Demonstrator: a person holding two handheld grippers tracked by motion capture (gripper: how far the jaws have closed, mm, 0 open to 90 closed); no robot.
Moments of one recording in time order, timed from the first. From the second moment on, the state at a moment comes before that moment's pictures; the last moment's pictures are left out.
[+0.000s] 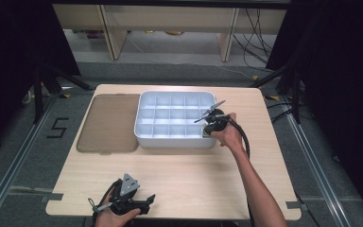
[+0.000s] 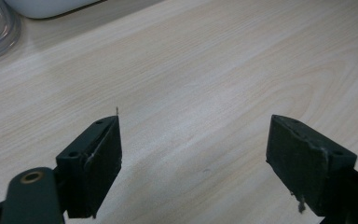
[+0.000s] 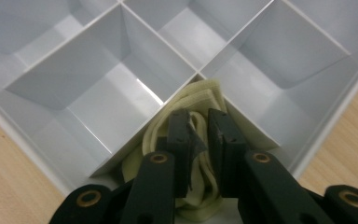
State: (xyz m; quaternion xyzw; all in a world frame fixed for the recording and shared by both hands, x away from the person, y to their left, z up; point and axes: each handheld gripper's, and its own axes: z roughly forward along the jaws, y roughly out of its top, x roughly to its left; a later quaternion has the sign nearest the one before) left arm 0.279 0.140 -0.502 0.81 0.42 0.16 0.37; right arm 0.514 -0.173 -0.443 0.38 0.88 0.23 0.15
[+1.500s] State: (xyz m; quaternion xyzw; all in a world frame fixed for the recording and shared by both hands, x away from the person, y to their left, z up) left arm 0.281 0.142 -0.502 0.81 0.42 0.16 0.37; right arm 0.466 -0.196 -0.402 0.38 0.83 0.37 0.17
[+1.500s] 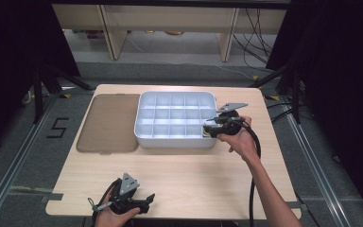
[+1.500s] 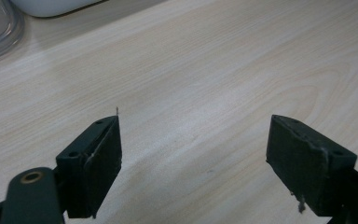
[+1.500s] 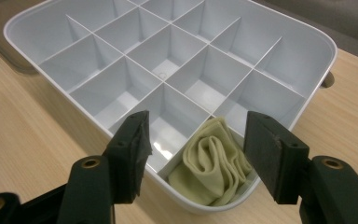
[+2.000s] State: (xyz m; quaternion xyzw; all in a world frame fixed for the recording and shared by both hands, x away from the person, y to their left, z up) left arm 0.281 0.144 -0.501 0.81 0.42 0.17 0.37; right arm 0.446 -0.198 -0.405 0.37 0.82 0.41 0.16
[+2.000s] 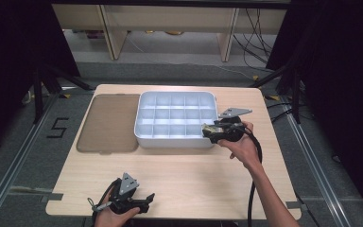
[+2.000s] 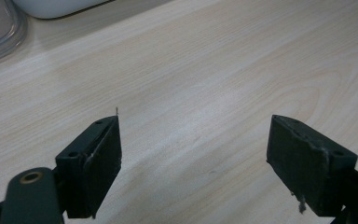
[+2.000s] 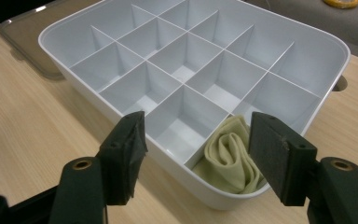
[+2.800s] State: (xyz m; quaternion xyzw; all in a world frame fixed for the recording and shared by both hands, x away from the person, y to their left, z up) left arm 0.281 0.145 -0.500 0.81 0.42 0.17 0.37; right arm 0.410 -0.195 -0.413 0.35 0.81 0.44 0.16
